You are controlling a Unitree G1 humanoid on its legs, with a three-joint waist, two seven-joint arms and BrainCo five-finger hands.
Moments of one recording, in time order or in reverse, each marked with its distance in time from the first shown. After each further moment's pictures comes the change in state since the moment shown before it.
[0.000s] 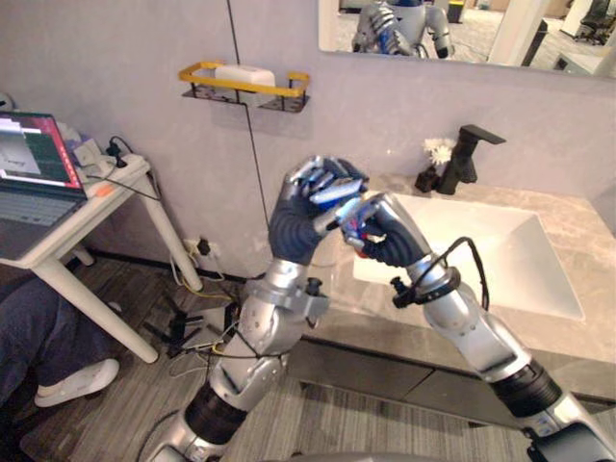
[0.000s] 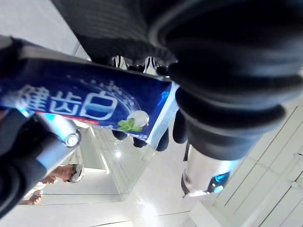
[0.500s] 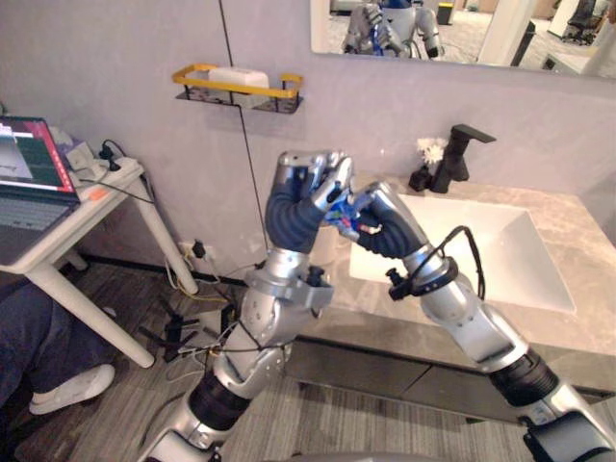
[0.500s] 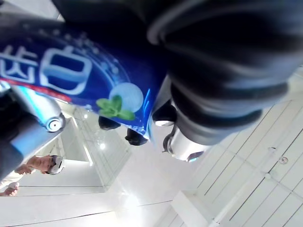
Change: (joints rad) left arm -0.058 -0.002 0.004 0.000 -0.002 -0.046 0.022; right arm -0.063 0.001 0.006 -0.001 0.038 0.002 0.000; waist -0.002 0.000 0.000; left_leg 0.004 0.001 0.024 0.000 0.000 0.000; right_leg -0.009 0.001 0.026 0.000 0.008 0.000
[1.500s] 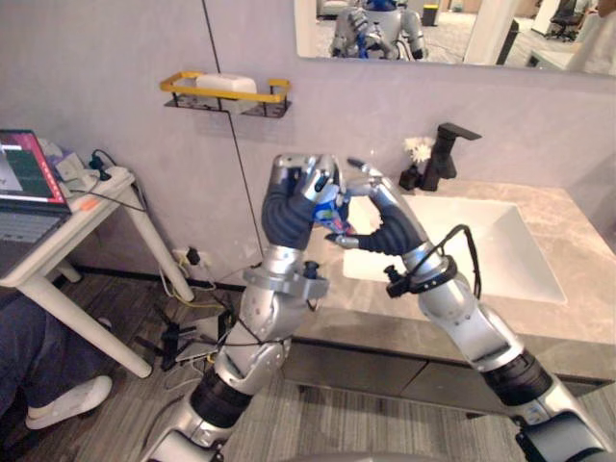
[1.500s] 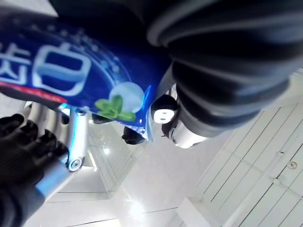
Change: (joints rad) left arm 0.007 -0.020 0.066 0.055 0.004 0.000 0.022; right arm 0.001 0.051 -0.039 0.000 0.000 0.001 -0.002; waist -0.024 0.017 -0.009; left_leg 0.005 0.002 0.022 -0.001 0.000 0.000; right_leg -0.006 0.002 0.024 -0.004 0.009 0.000
